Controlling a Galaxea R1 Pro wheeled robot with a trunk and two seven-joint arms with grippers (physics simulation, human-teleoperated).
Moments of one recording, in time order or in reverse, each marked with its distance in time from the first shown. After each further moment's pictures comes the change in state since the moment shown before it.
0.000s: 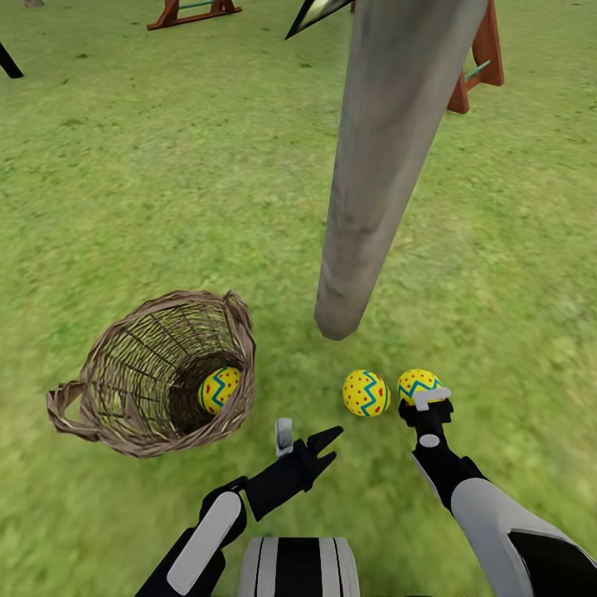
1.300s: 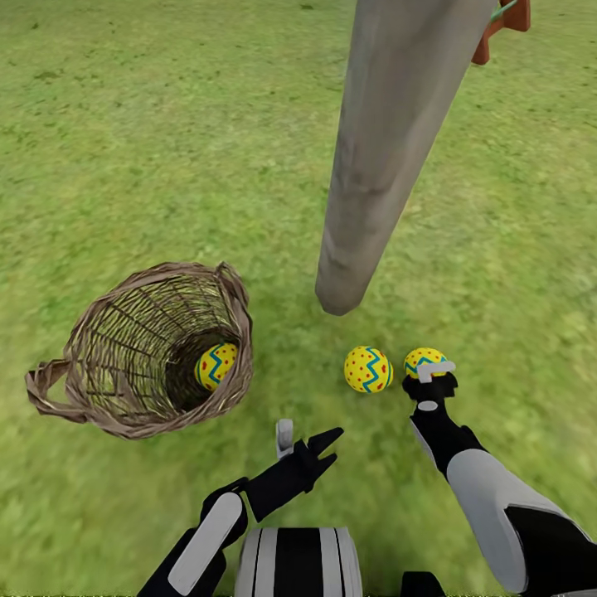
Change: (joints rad) left arm 0.000 -0.004 0.001 0.010 0.000 0.000 0.003; right arm -0.083 0.006 -0.005 -0.087 -0.037 0.163 -0.016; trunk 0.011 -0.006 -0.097
